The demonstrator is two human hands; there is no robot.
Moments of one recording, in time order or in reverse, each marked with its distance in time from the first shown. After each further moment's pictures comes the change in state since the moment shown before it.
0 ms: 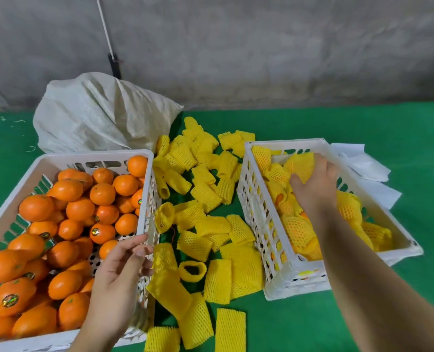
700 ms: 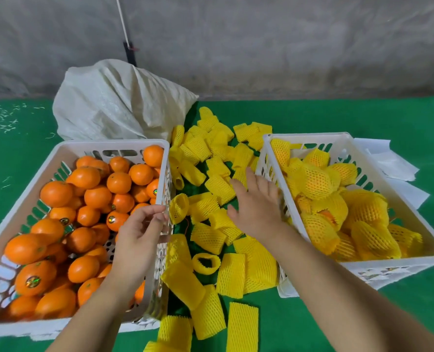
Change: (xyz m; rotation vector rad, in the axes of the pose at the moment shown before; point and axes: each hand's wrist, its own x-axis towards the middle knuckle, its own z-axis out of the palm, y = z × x) left_hand 0.043 0.020 0.012 0.186 0.026 0.062; right_hand -0.090 -0.078 0.097 -0.423 -0.271 -0.663
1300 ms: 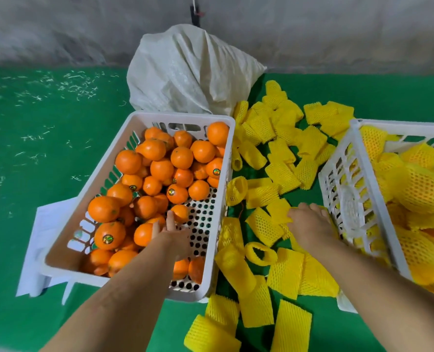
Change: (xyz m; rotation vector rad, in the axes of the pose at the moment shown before) left_hand 0.042 -0.069 -0.059 1.632 -0.746 -0.738; right_hand 0.005 0.006 0.107 -0.135 -0.369 -0.018
